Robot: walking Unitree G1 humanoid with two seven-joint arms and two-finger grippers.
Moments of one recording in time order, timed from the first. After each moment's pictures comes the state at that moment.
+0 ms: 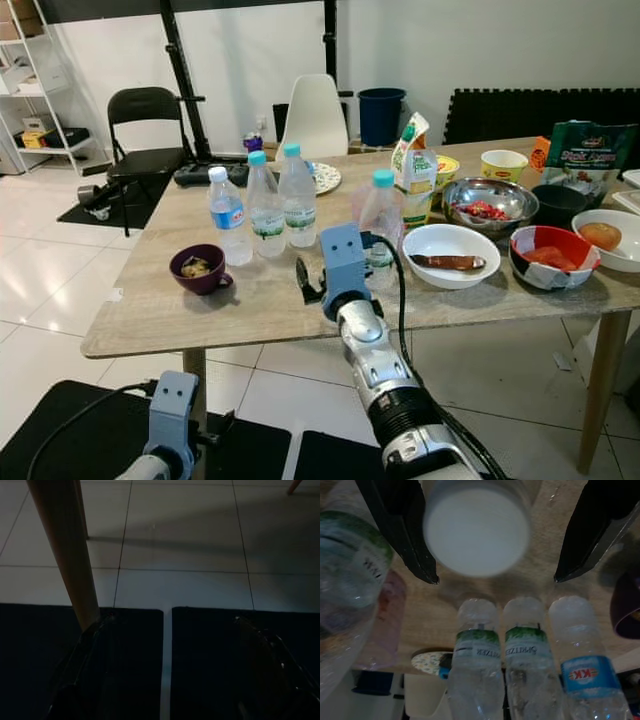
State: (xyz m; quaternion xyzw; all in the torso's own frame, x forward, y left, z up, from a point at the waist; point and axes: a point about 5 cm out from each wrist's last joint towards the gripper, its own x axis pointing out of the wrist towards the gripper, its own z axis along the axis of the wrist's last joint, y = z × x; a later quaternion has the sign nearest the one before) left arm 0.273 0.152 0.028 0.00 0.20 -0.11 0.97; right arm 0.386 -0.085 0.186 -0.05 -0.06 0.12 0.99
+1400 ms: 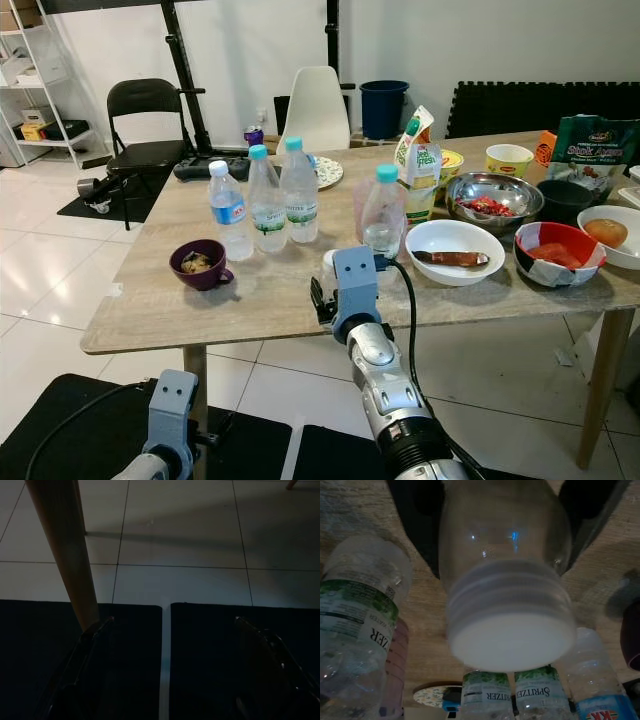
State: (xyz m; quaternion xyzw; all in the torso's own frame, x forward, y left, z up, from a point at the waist) left arm 0.275 0.152 0.031 0.00 0.20 -0.12 0.97; right arm 0.372 -0.103 0.164 -0.02 -0.03 0.11 0.99
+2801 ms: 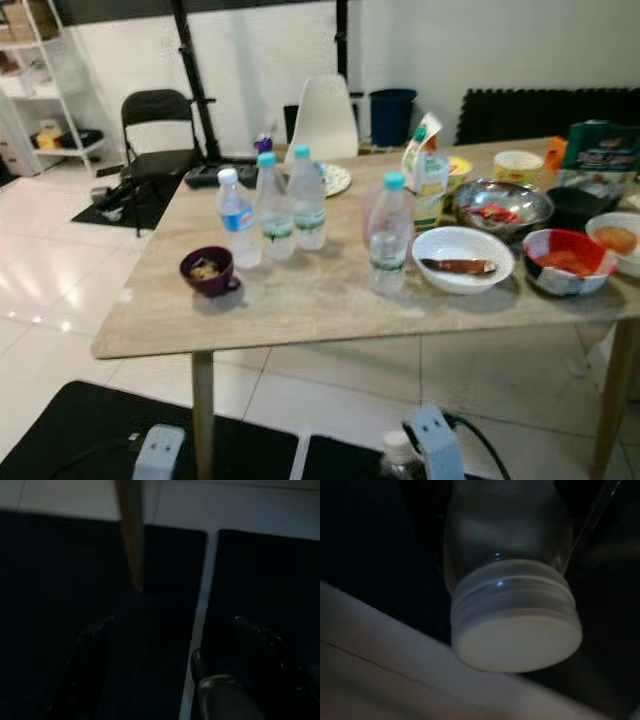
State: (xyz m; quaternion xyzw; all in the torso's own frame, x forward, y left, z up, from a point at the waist) left arm 0.224 0.186 -0.045 0.01 0.35 -0.02 0.93; right arm 0.241 -0.217 -0.008 -0.02 0.32 0.10 0.94
